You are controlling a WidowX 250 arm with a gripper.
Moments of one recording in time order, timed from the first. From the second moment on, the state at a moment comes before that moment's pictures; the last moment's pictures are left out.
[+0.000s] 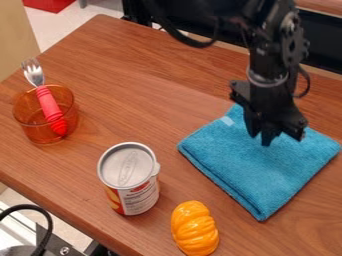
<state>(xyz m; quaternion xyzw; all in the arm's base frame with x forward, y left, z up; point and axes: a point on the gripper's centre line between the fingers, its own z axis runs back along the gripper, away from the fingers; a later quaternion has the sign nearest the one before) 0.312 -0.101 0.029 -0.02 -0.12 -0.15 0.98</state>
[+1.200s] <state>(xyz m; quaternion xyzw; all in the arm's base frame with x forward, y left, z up) 0.350 -0.043 0.004 0.07 -0.16 0.04 0.98</state>
